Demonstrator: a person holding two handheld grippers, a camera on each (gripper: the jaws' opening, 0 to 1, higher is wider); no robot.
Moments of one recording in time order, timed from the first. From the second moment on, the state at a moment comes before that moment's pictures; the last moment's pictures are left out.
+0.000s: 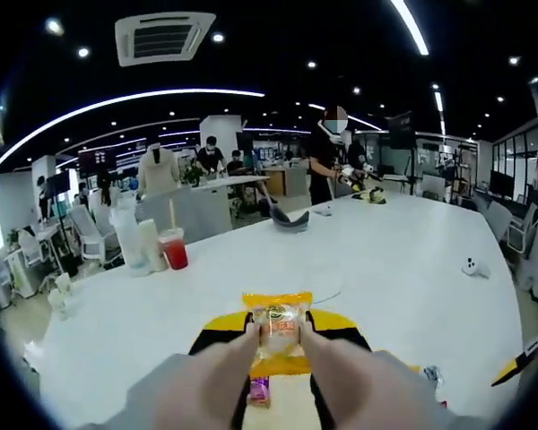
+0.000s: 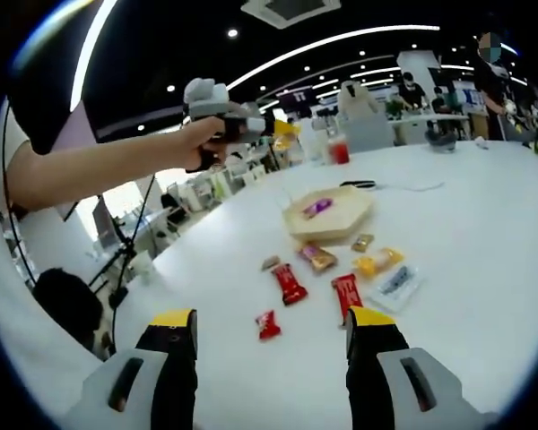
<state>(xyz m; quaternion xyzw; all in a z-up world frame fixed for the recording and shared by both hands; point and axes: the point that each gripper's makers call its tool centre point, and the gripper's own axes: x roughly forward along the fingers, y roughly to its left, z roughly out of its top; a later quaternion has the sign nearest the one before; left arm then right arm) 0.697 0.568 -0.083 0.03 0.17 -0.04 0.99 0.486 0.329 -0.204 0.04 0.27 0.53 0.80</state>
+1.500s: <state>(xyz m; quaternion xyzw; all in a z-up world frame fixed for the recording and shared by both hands) 0.691 0.601 -0.044 0.00 0.13 0.00 0.99 0.493 0.327 -0.208 0.07 0.27 0.52 0.81</state>
